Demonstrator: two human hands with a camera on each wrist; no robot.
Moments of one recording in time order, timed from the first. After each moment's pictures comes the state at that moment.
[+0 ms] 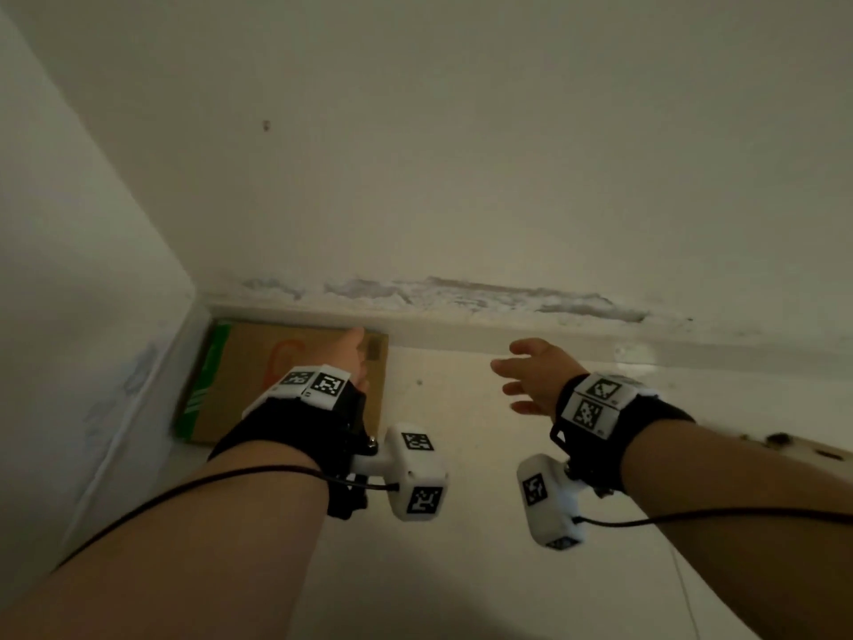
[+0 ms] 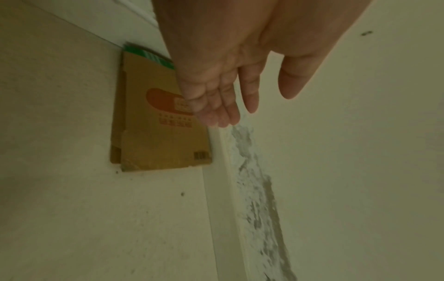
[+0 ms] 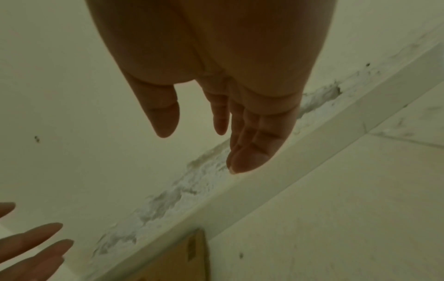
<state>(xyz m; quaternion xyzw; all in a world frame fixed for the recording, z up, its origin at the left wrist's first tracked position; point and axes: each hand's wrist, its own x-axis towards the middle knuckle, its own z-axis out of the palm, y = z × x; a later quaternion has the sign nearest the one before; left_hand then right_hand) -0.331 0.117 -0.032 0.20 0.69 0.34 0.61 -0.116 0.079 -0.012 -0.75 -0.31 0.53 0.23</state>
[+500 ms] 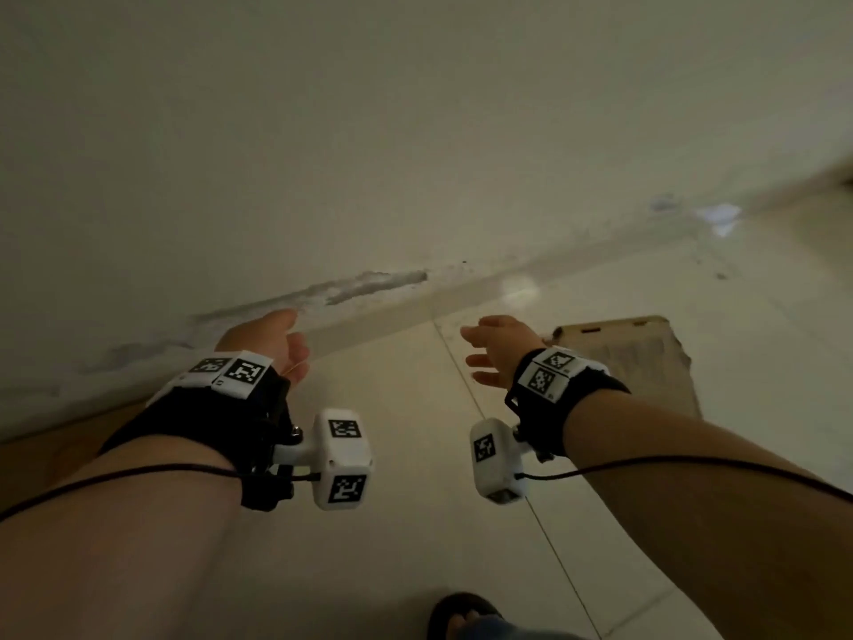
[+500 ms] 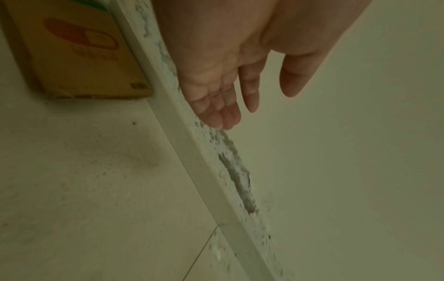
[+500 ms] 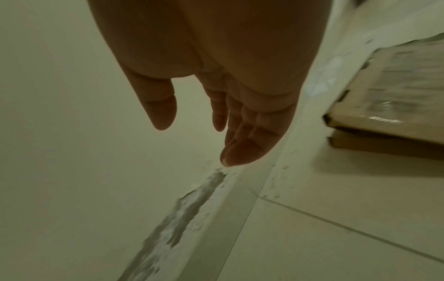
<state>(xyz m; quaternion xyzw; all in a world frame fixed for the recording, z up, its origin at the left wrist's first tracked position) -0.119 0.084 0.027 0.35 0.65 0.28 0.61 0.098 -0.028 0.003 -0.75 -0.12 0.48 0.43</state>
